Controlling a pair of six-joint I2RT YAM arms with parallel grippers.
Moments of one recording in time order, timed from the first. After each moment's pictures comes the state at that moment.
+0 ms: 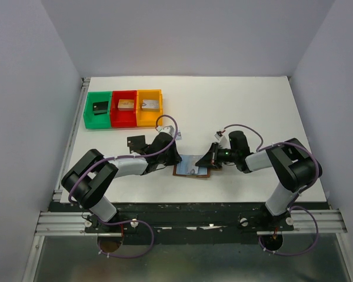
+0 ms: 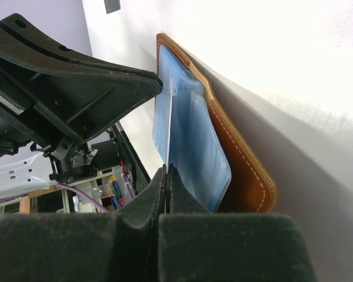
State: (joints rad) left arm -0.72 1.58 0.66 0.21 0.03 -0.76; right arm 0.41 1.72 0.50 0.59 -0.80 0.91
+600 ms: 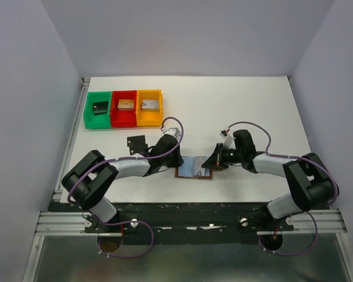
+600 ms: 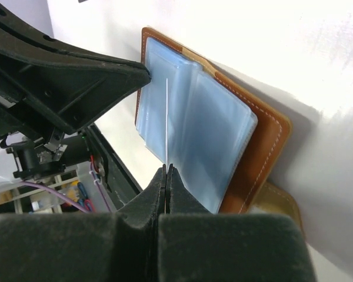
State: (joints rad) left arm -0.77 1.58 0.68 0.17 -0.01 -0.70; right arm 0.38 1.52 0.50 0.28 -0.73 0.73
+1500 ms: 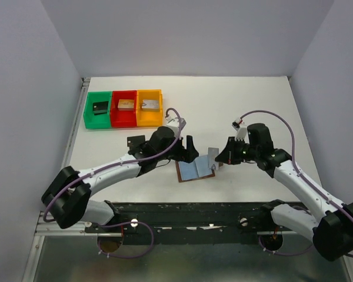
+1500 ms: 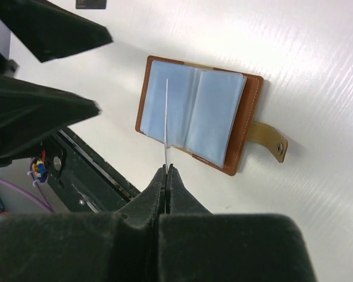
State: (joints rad) left arm -0.81 1.39 0.76 0.08 0.09 -0.54; right arm 0.38 1.05 0.67 -0.35 -0.49 0.41
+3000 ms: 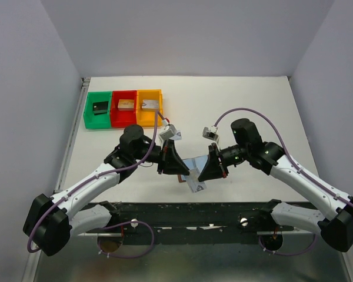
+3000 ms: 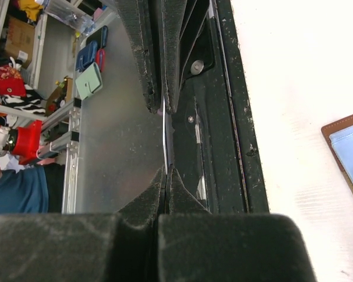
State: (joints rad) left arm -0.64 1.06 0.66 0.31 1.13 -0.53; right arm 0.66 1.08 0.88 -0.46 -1.02 0.13
